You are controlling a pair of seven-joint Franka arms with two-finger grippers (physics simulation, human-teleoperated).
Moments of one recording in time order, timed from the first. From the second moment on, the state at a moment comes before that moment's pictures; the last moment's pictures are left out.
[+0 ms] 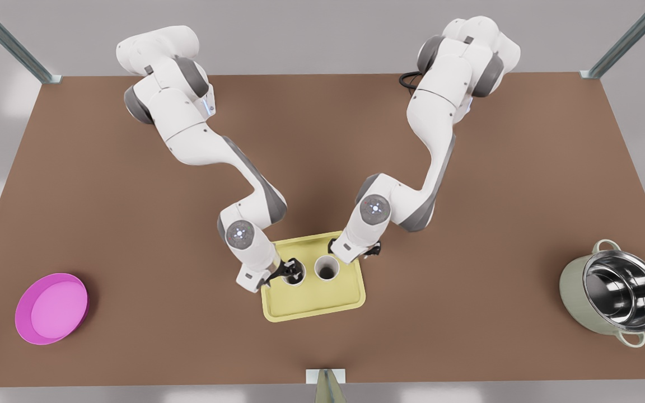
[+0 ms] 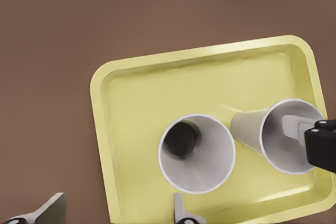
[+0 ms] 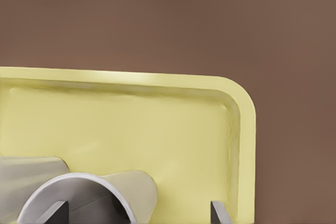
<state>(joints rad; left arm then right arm) -0.63 0.81 0.06 -1.23 -0.11 2.16 -0.53 0.36 0.93 0.20 -1.20 -0.06 2.36 0.26</state>
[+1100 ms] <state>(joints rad) -0.62 0.88 0.08 -1.17 -0.10 2.26 -0.78 0.20 0.65 0.20 -1.54 -0.04 2.39 0.32</state>
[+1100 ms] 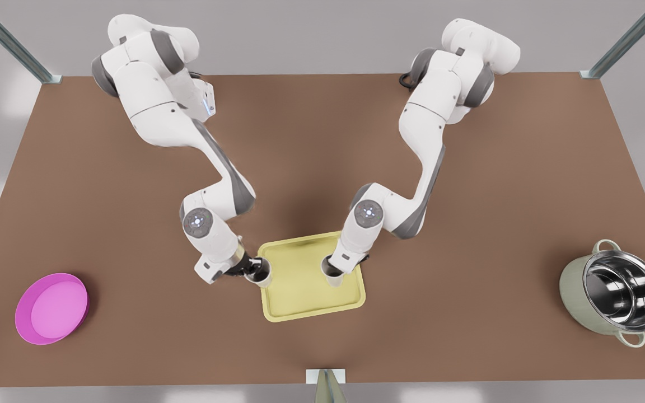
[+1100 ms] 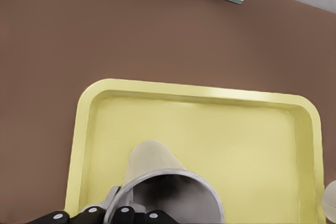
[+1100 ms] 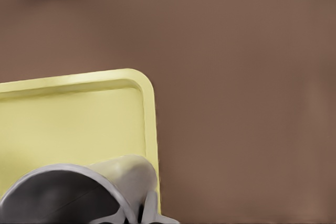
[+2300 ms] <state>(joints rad) -0.17 0.30 0.10 -1.37 -0.10 1.81 -0.01 0.08 0.23 -0.05 -1.41 -0.03 1.73 0.02</state>
